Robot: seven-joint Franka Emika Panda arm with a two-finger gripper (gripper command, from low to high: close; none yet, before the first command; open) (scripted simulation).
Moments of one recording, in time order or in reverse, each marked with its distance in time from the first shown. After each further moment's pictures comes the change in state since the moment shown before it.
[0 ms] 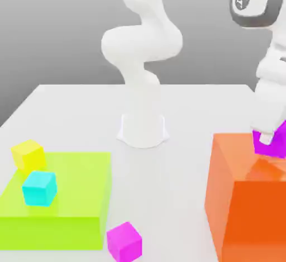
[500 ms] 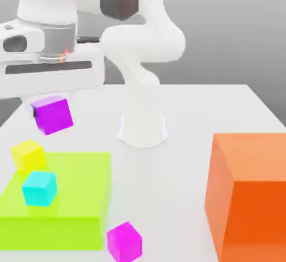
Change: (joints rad) arm -0.399 -0.225 -0.443 -0.163 -0.209 0.016 -0.494
